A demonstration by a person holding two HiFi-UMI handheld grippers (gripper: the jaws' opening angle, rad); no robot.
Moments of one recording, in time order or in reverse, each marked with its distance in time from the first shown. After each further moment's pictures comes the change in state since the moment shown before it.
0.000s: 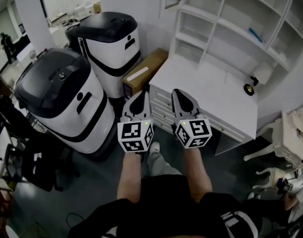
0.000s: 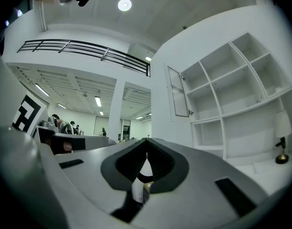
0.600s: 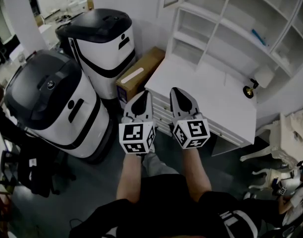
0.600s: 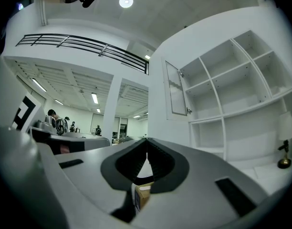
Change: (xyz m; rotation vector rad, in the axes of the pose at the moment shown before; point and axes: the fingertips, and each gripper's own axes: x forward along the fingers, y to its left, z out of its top) left arm 0.072 0.009 -0.018 -0.015 0.018 -0.046; right arm 0.062 -0.036 -0.012 -0.025 0.006 -0.030
